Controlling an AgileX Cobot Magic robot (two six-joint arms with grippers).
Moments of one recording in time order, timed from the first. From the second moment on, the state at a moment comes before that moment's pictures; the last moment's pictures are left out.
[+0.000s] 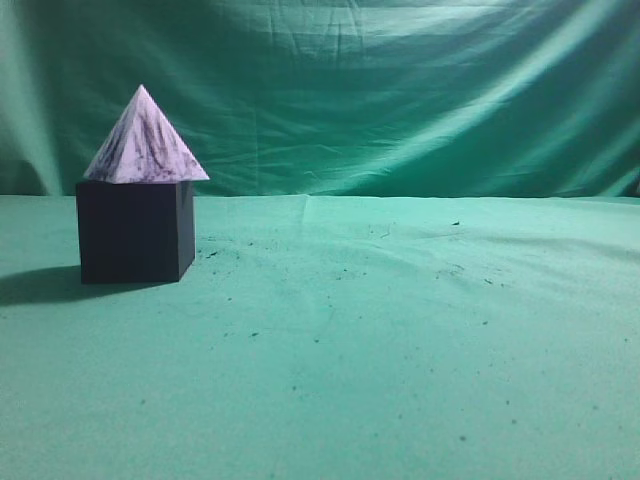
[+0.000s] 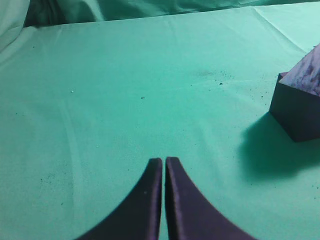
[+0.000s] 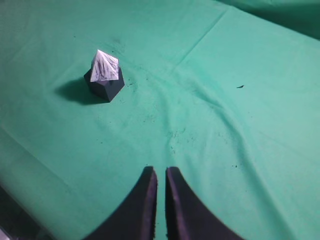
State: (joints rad) left arm -0.03 -0.02 0.02 -0.02 0.35 0.07; right arm 0.90 0.57 -1.11 -0.18 1.28 0.16
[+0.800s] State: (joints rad) left arm -0.03 -0.02 0.02 -0.02 0.35 0.07; right arm 0.32 0.00 -0.13 -0.19 0.23 0.10
